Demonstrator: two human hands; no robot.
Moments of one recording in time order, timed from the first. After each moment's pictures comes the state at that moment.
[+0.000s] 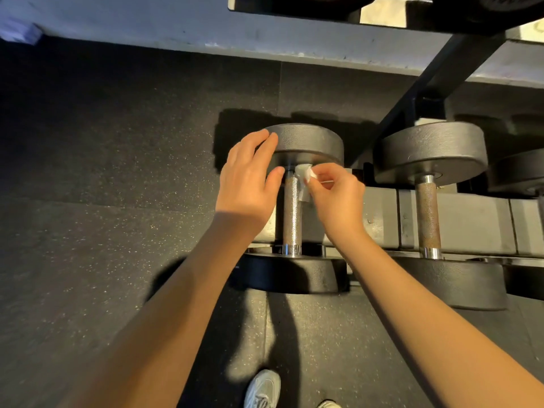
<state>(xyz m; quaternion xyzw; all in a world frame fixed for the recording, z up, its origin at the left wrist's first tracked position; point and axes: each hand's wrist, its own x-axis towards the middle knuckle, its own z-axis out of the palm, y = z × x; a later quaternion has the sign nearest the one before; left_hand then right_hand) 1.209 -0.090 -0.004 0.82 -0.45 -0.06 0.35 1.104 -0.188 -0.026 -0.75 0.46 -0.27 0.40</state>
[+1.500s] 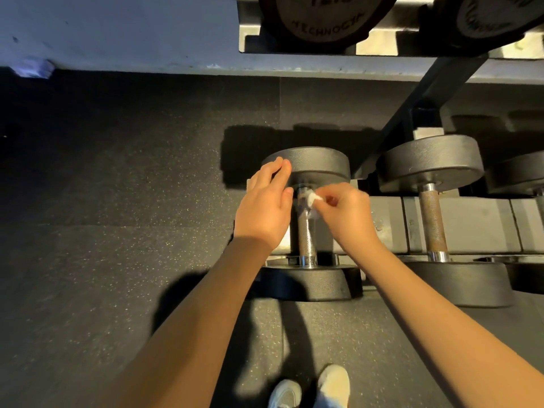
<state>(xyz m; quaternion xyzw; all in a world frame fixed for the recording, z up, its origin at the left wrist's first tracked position) 1.217 -0.087 -0.002 0.81 -0.46 -0.12 0.33 1.101 -0.180 -0.008 -0.81 0.43 -0.17 0.35</state>
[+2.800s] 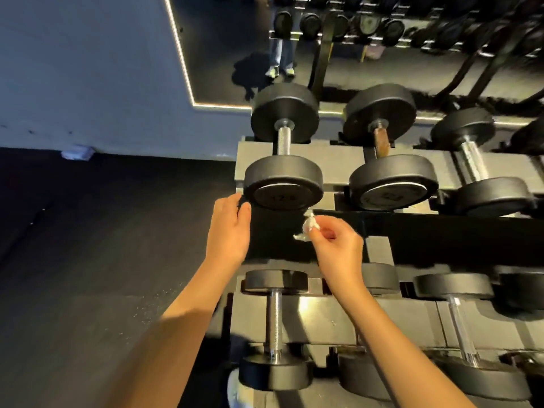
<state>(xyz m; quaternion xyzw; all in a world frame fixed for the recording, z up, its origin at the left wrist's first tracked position) 1.272 -0.149 0.216 0.83 -0.30 -0.16 0.45 1.118 -0.241 0.202 -0.72 0.41 -0.35 0.43</state>
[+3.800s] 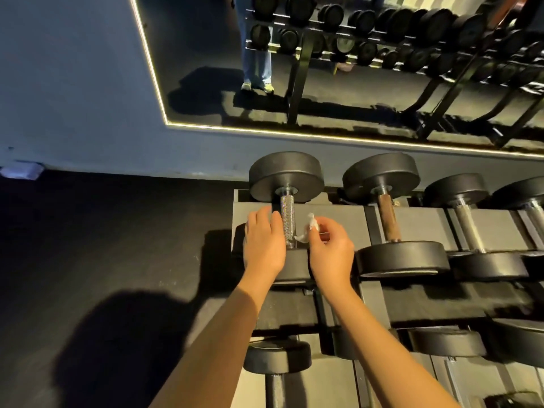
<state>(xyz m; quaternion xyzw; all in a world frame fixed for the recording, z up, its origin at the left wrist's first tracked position) 1.348 -0.292 0.242 0.81 -0.28 -0.24 0.46 1.251 -0.346 0.231 -0.73 0.49 -0.38 0.29</state>
